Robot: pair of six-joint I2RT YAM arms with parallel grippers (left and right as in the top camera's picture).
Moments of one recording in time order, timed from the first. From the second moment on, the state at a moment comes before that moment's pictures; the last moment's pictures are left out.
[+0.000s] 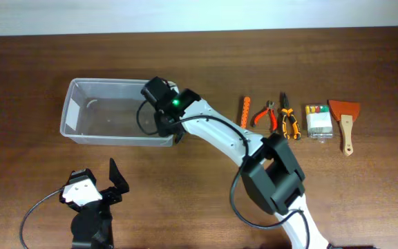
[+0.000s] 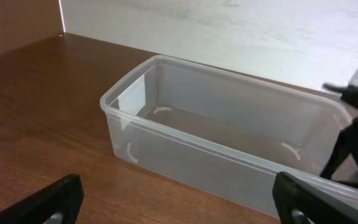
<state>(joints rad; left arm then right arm) -0.09 0.02 0.10 -0.29 -0.33 -0.22 0.76 2.29 1.92 -0.90 0.08 0.48</state>
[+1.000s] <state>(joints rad) -0.09 0.02 0.10 -0.29 -0.33 -0.22 0.43 2.30 1.92 -1.28 -0.02 0.56</state>
